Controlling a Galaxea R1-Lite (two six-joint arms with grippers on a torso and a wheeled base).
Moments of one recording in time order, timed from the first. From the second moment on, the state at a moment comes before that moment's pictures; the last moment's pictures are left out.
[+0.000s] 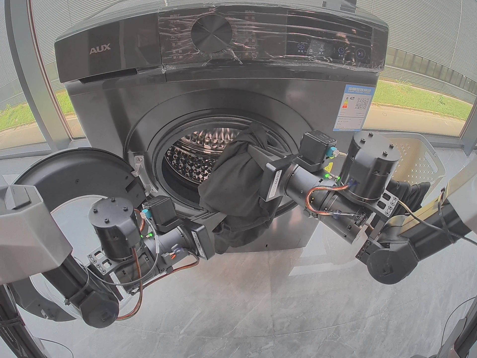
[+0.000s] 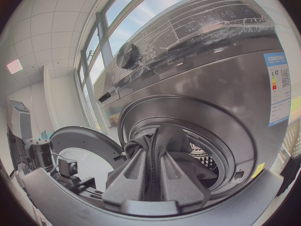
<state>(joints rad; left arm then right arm) -0.58 1.95 -0.48 -1.44 -0.16 -0.33 0.74 1.96 -0.96 -1.17 -0.06 0.11</state>
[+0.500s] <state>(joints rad) -0.63 1.85 -0.46 -1.55 -0.15 -0.33 0.74 1.96 -0.84 -1.17 -0.05 0.11</state>
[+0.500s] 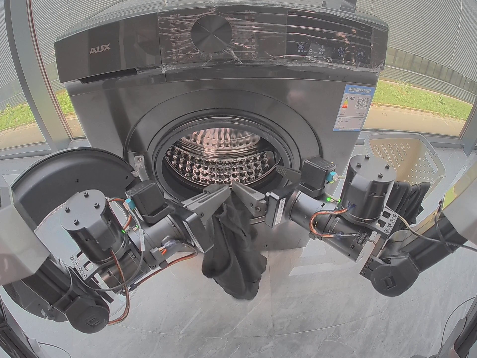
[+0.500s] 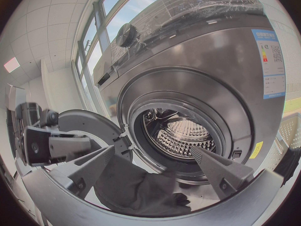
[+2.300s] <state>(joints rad) -0.64 1.91 -0.56 -1.55 -0.04 -0.33 0.77 2.05 -0.82 -1.23 0.06 0.05</state>
